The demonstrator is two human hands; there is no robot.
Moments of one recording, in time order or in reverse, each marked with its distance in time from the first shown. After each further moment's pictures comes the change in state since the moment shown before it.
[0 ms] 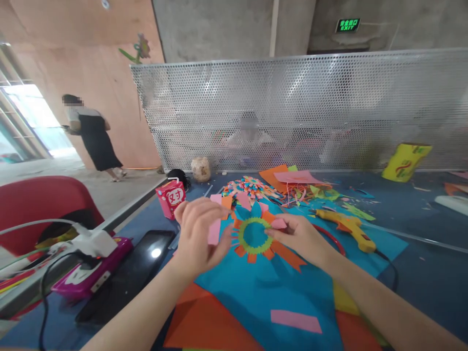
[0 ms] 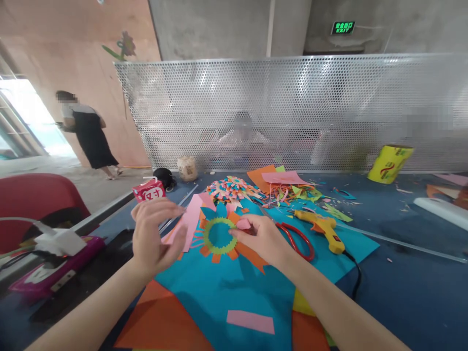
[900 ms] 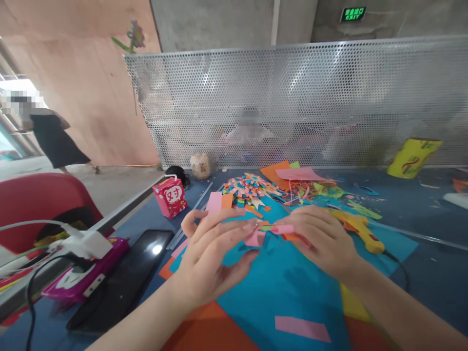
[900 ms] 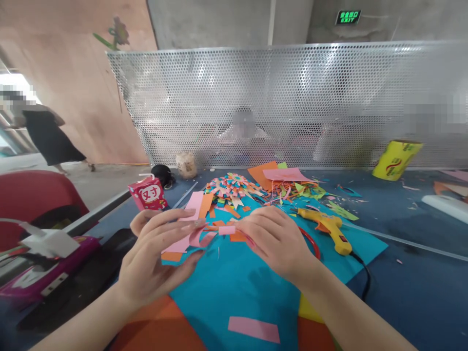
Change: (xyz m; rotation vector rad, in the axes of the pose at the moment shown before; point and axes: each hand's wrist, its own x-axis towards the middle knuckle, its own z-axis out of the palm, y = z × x) left_hand 0.005 0.023 -0.010 -0.112 -0.184 0.076; right_hand -0.012 -0.003 -0.021 -0.571 0.287 -0.857
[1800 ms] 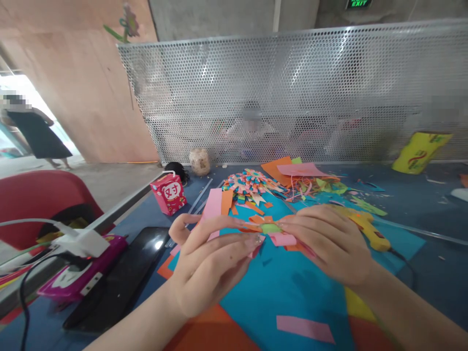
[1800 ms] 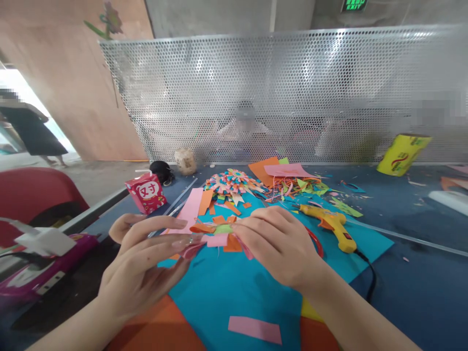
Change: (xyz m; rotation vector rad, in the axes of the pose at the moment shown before) left_hand 0.003 0.006 -0.009 0.046 -0.037 0.041; right_hand 0.000 -0.005 -0.006 -0.128 0.008 -0.110
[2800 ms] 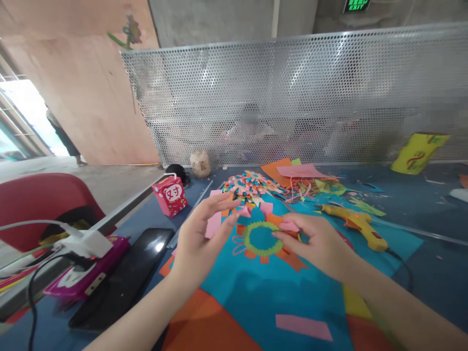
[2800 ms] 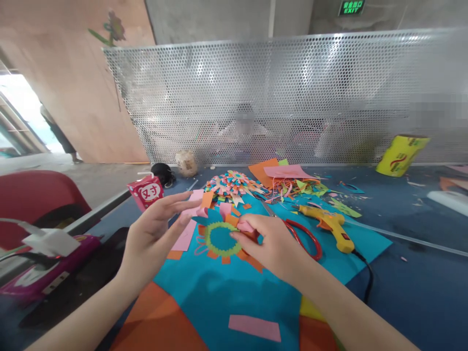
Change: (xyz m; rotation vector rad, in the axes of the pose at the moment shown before) left_hand -0.003 -0.013 0.018 -0.499 0.008 -0.716; right_hand 0.009 -0.009 0.010 0.344 -0.307 0.626
